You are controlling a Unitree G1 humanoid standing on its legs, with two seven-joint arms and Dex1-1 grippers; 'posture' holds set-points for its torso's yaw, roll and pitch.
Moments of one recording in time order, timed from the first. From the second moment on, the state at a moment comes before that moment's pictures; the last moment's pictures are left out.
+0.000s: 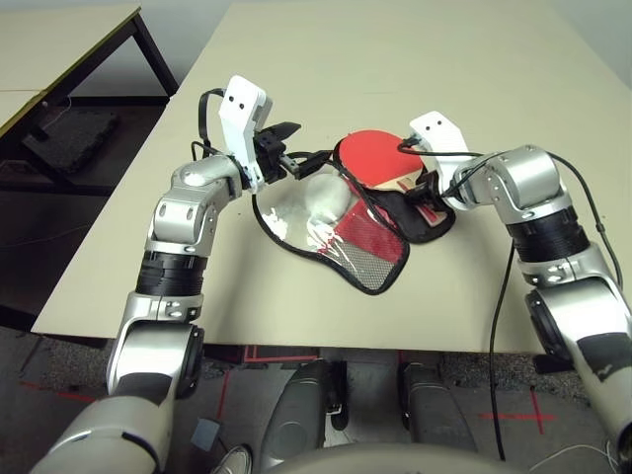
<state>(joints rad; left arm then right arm) -0.74 0.45 0.03 0.17 -0.25 0.47 -0.72 -0.96 -0.42 0.24 0.16 0.26 1.41 0.42</state>
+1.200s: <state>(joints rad) -0.89 0.47 0.08 0.36 -0.24 0.34 -0.67 -0.95 -0.38 0.15 0.14 0.24 1.37 0.41</state>
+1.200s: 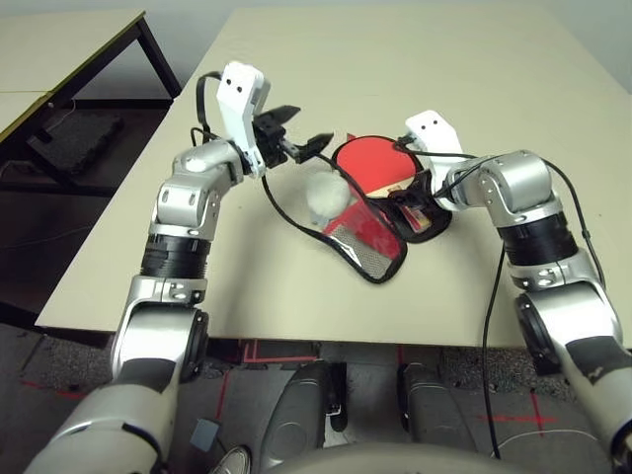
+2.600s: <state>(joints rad) -0.95 0.37 0.01 0.37 -0.43 0.70 -0.79 -0.85 -0.65 -0.08 0.28 0.21 0.90 0.54</state>
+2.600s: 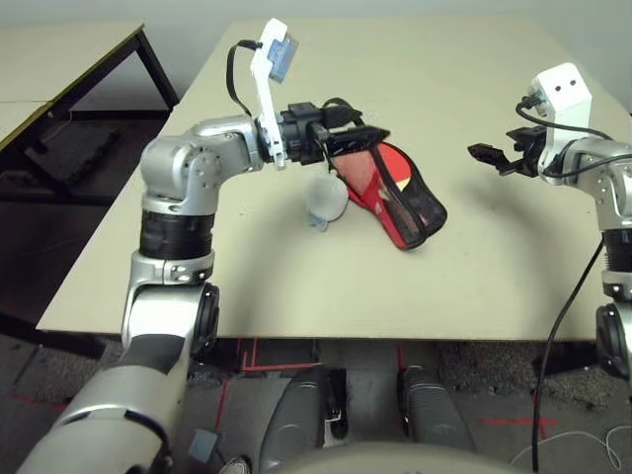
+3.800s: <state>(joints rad) -0.75 0.54 -0.08 0.17 -0.44 0.83 -0.98 -0.80 -0.37 -0.51 0.33 0.51 1.59 0.27</state>
